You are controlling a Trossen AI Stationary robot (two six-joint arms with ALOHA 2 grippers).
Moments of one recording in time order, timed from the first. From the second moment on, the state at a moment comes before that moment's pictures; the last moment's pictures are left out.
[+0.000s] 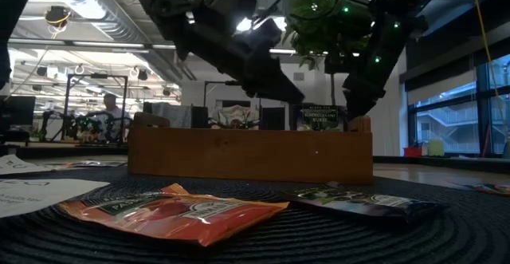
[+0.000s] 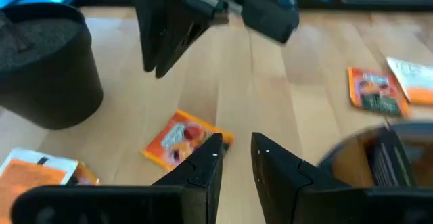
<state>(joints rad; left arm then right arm) 0.15 1.83 1.02 0.34 0.07 0.04 -0.22 1.45 0.83 -0.48 0.30 0.10</state>
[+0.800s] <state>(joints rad) 0.18 1.94 1.05 0.41 0.15 0.01 -0.44 1.45 0.67 -0.31 -0.03 0.29</state>
